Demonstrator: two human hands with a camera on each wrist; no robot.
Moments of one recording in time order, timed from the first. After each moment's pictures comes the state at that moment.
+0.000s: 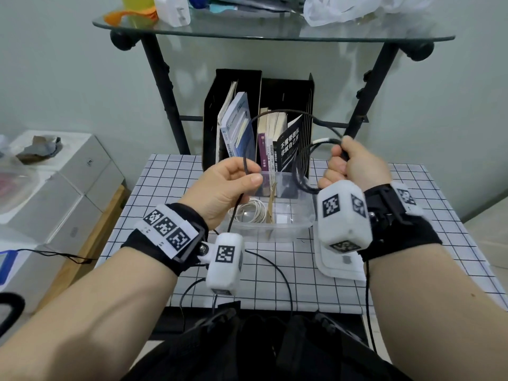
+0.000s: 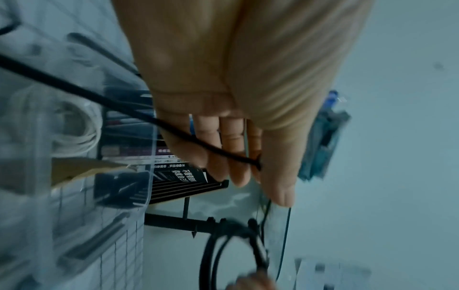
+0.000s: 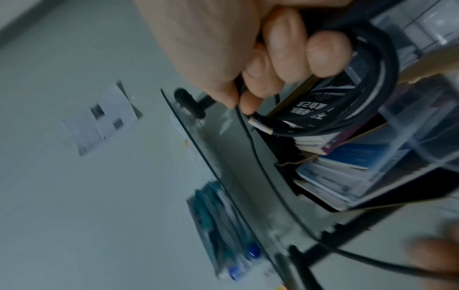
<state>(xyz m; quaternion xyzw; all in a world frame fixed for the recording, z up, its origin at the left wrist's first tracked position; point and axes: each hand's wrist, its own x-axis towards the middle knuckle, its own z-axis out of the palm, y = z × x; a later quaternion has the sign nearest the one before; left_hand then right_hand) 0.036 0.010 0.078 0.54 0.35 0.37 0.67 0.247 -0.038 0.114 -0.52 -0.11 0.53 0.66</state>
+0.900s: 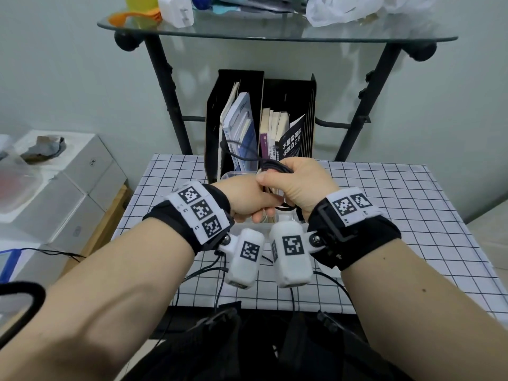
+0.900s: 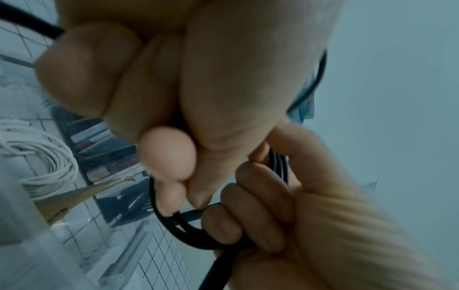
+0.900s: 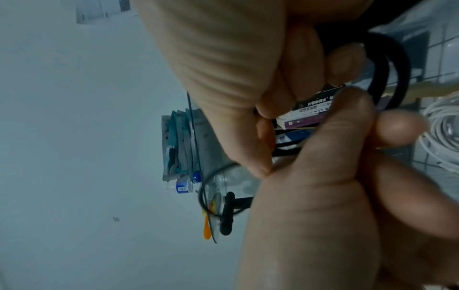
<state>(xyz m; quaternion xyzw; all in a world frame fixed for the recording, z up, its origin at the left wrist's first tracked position) 0.064 0.018 0.094 0.75 0.45 -0.03 0.49 0.186 -0.039 0.106 -0.60 -0.43 0.47 0.48</state>
